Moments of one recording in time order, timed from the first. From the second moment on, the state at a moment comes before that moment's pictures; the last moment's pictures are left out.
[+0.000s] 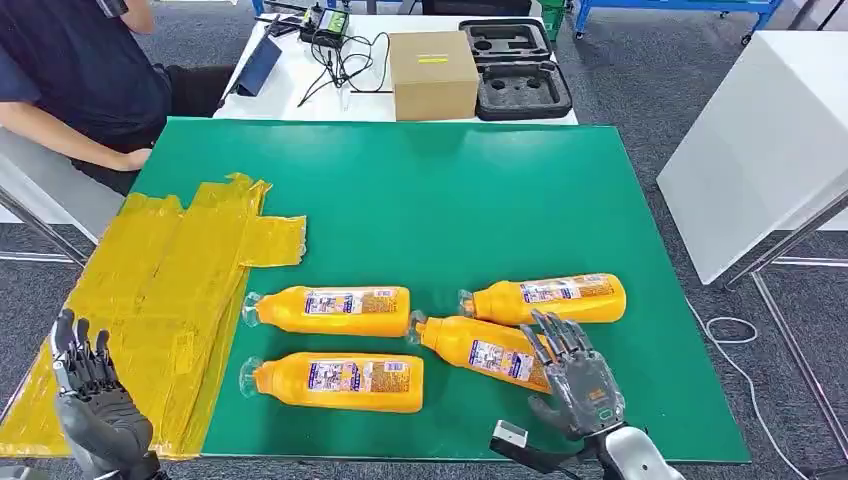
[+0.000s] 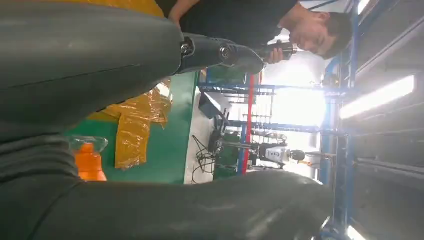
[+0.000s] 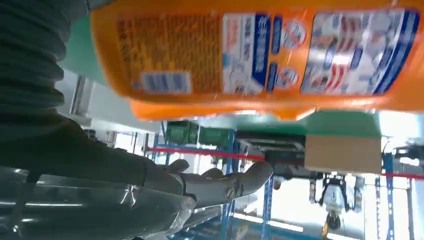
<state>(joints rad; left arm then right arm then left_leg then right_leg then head) 0.30 -0.35 0.22 -1.73 -0.11 -0.03 -0.58 0.21 -0.28 0.36 -1.45 1.09 -0.41 -0.13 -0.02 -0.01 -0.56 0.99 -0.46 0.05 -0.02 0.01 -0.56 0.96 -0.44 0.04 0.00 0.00</state>
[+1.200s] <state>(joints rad) 0.28 -0.36 0.20 -1.73 -0.12 -0.04 -0.54 0.10 -0.24 0.39 -1.23 1.12 -0.29 0.00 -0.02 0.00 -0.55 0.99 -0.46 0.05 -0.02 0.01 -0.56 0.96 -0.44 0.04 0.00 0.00</state>
